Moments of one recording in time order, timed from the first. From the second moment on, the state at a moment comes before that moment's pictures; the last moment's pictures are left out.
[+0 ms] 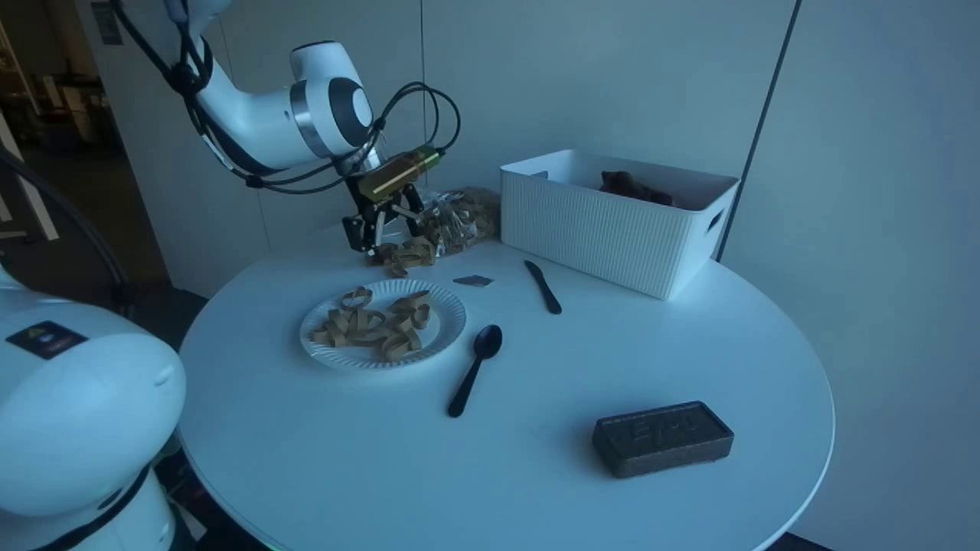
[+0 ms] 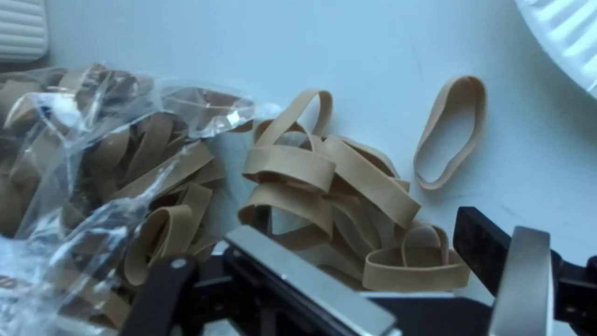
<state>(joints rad) 0.12 -0.10 0.04 -2.45 -0.41 2.55 -0.80</state>
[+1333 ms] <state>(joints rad) 0.11 -0.04 0.04 -2.39 -0.40 2.48 -0.83</state>
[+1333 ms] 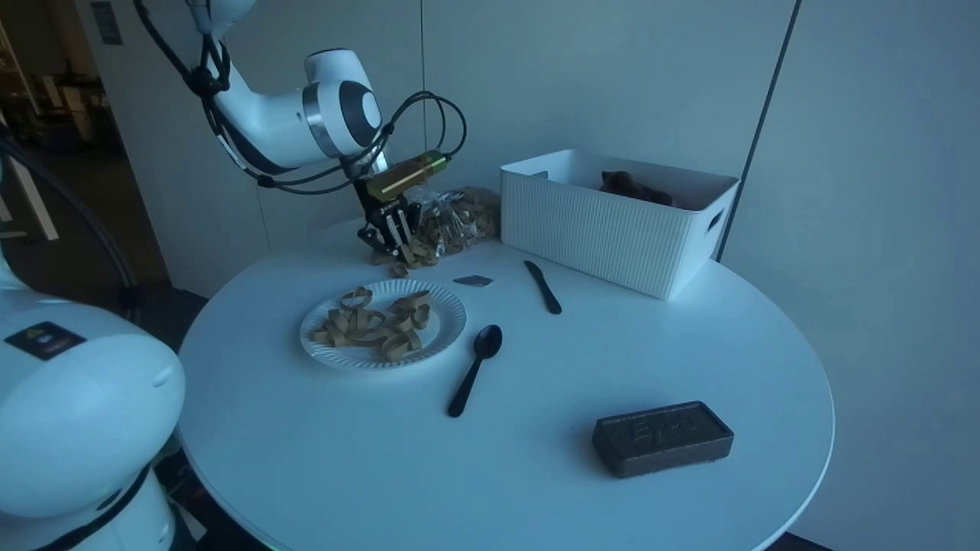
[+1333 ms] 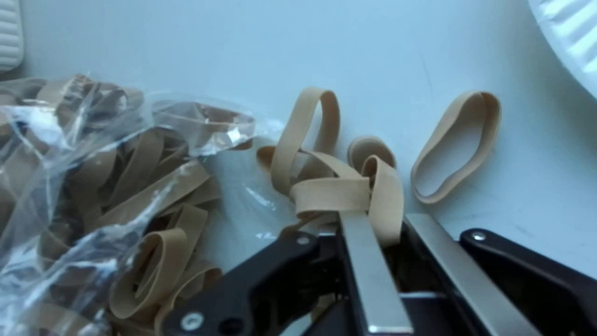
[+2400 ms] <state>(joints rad) 0.12 -0.66 -0.03 -2.70 -0.27 2.23 -1.04</state>
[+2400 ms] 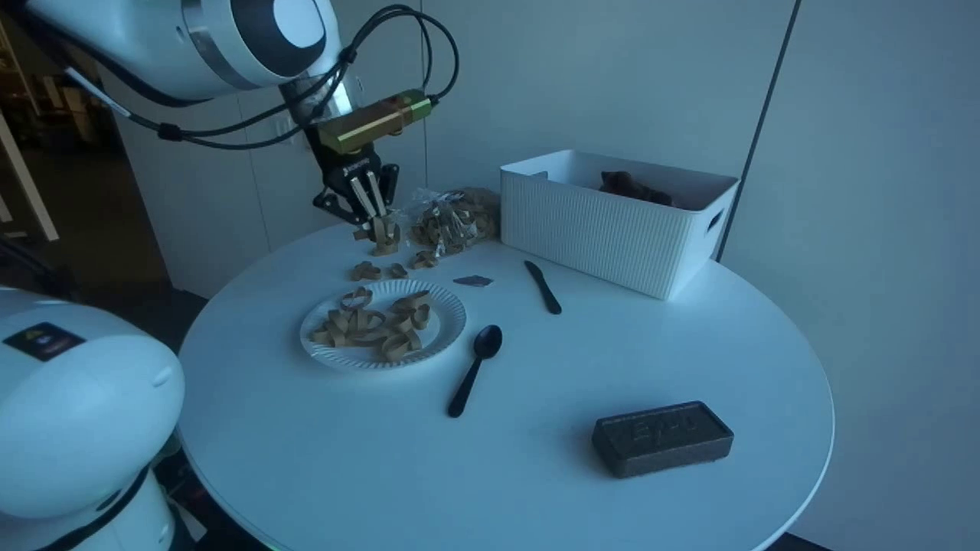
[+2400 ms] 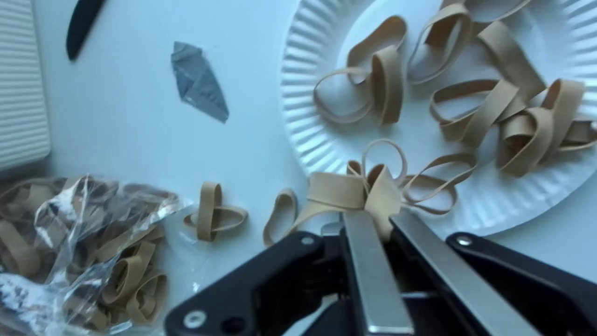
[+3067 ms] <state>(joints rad) 0.13 -0.61 -0.14 -2.76 -0.21 2.15 -1.13</state>
